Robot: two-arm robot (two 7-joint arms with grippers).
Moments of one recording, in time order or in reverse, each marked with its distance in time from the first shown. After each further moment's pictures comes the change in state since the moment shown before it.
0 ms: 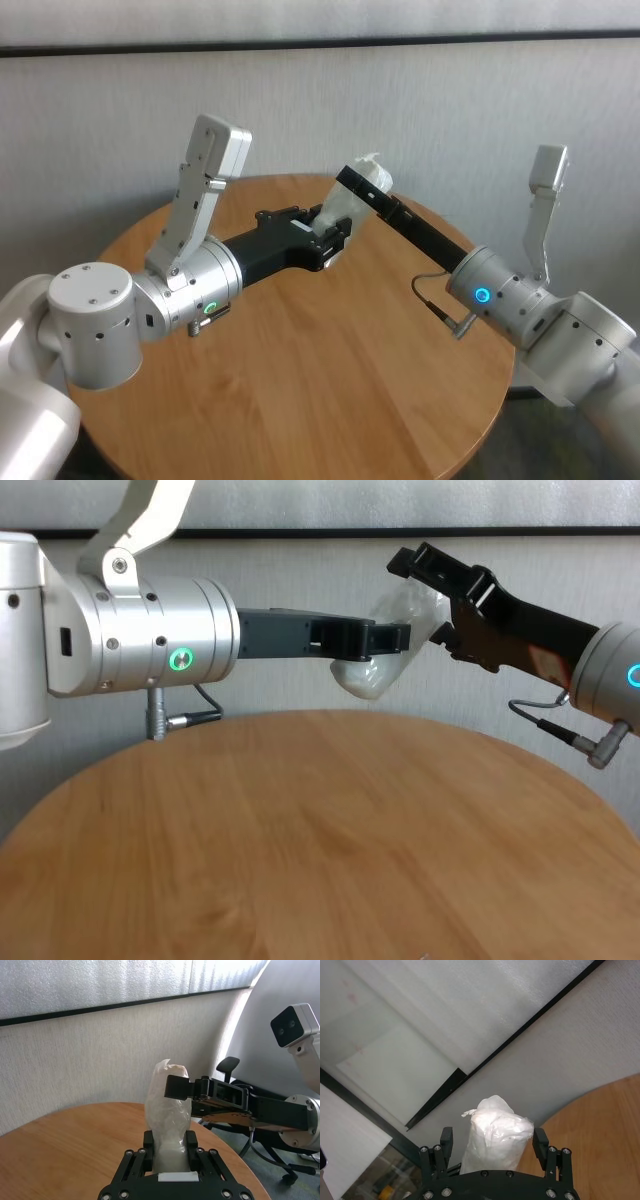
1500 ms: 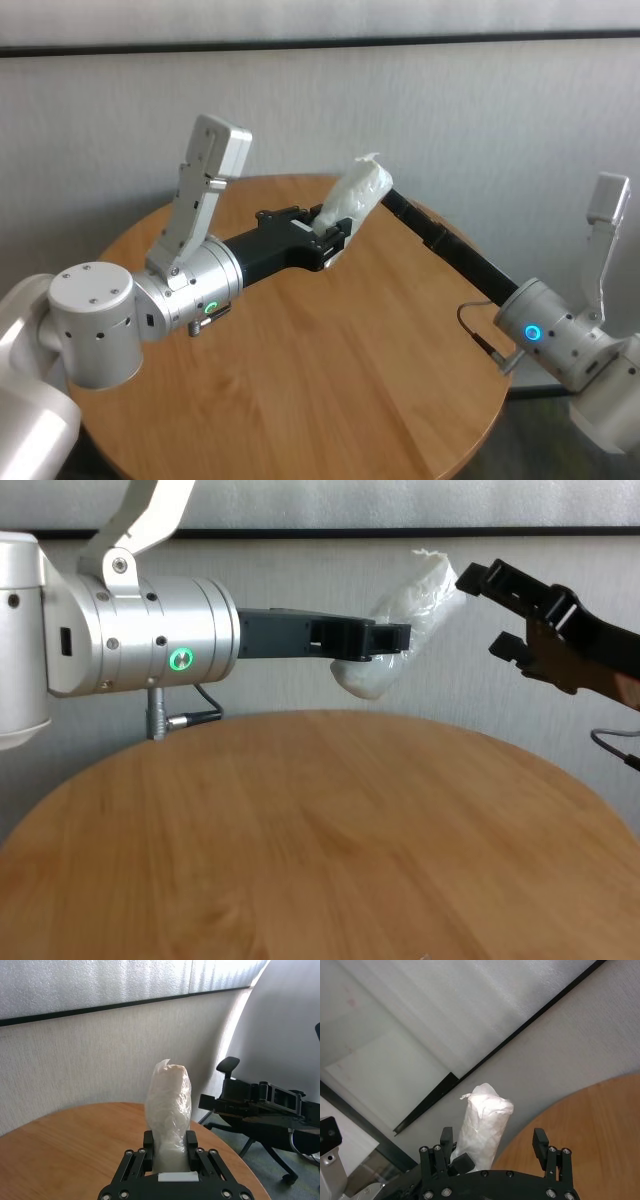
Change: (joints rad) left arm 0.000 0.000 0.000 0.000 0.000 0.000 0.000; right arm -0.178 0.063 0.115 -0.178 -0.053 -0.014 -0.018
